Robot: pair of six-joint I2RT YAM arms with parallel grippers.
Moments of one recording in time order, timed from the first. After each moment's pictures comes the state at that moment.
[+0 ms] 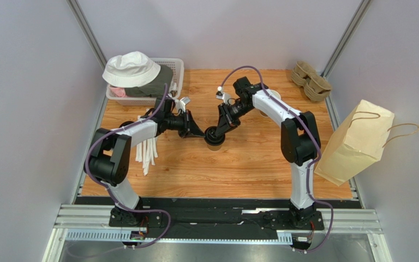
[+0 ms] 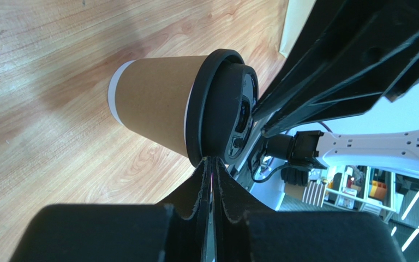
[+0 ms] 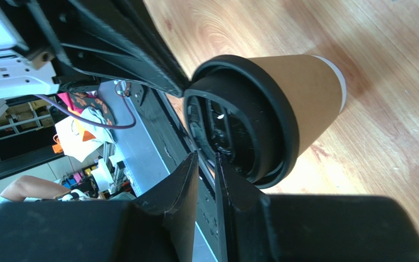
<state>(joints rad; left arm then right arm) -0.31 1.70 0.97 -0.05 0.88 -0.64 0.43 2.08 1.74 -0.96 -0.91 0.05</state>
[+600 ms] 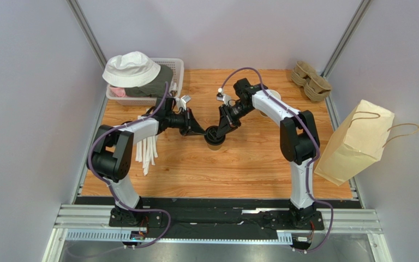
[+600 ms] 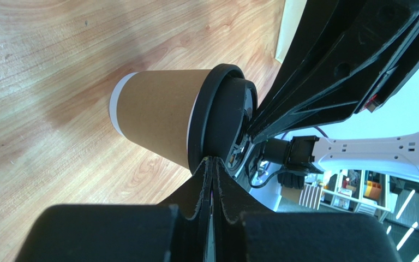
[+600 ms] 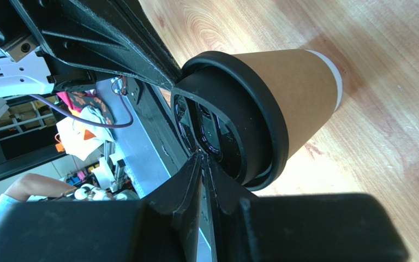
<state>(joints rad) -0.31 1.75 1.00 -0.02 0.89 -0.66 0.43 2.10 1.73 -0.96 -0.89 0.03</state>
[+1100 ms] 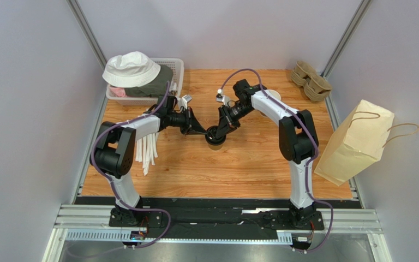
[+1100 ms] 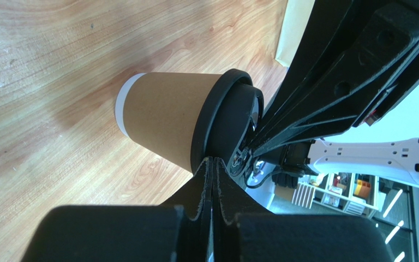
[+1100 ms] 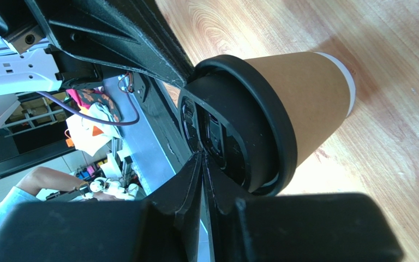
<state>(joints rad) -0.31 1.80 1.05 -0.07 0.90 -0.66 0.43 2.13 1.74 -0.97 -0.92 0.04</state>
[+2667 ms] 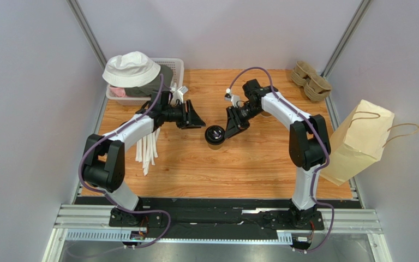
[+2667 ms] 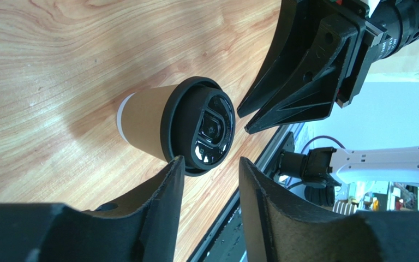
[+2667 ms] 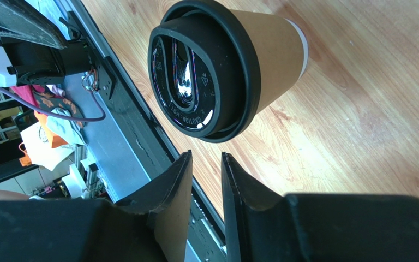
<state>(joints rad) -0.31 1.63 1.07 -0.12 0.79 -0.57 0.38 1.98 1.60 -0.95 -0.82 -0.04</state>
